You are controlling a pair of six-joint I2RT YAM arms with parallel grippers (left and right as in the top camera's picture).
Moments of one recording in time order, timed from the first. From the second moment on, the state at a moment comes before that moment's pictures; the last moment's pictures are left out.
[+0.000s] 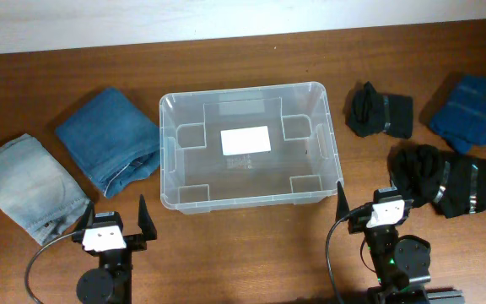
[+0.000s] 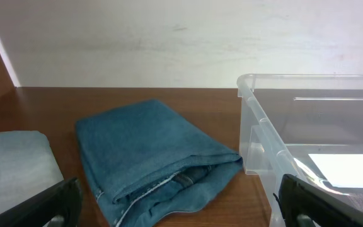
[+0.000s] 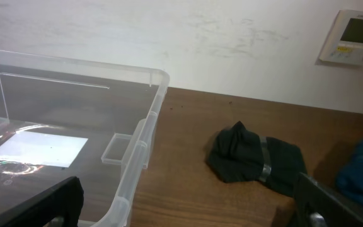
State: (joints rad) left arm 0.06 0.01 0.01 -0.08 0.00 0.00; right arm 0.06 0.02 0.01 -0.07 0.00 -0.11
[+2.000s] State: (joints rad) left arm 0.06 0.01 0.01 -0.08 0.00 0.00; right arm 0.06 0.02 0.01 -0.07 0.00 -0.11
